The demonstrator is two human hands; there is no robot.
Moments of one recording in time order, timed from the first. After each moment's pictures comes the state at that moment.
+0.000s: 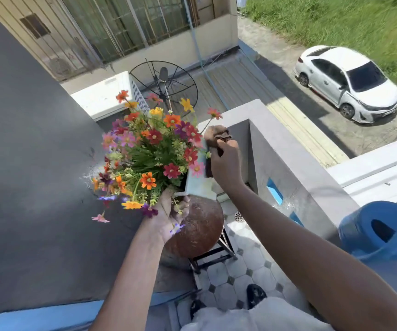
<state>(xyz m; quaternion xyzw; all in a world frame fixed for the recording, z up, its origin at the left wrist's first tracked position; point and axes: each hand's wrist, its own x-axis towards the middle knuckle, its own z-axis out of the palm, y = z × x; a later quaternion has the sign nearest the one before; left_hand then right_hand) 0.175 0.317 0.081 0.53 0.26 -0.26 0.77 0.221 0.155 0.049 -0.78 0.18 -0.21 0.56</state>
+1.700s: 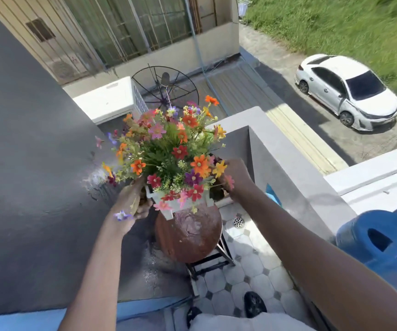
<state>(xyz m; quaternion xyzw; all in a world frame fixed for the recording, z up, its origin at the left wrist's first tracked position) 0.203 0.376 0.098 0.76 0.19 -0.15 0.61 0.201 0.135 0.060 -0.70 0.25 0.02 0.67</state>
